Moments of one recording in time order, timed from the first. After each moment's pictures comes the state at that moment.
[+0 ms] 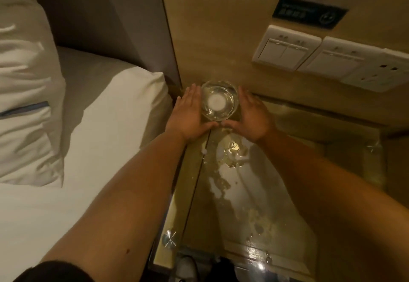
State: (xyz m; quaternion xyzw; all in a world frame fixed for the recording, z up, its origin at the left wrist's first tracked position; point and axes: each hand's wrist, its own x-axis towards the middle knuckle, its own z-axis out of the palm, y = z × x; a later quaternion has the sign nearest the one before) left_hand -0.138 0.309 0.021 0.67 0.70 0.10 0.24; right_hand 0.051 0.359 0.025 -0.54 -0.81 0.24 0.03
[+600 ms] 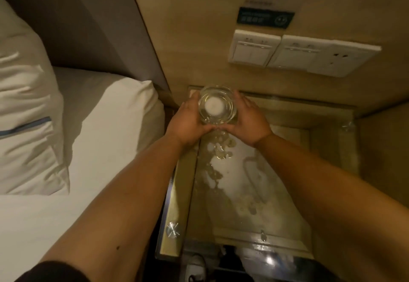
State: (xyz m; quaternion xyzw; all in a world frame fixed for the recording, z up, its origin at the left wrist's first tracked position) left_hand -0.114 0.297 0.051 0.64 0.66 0.20 0.35; right_hand 0.078 0.322 0.058 -0.56 -0.77 0.28 0.11
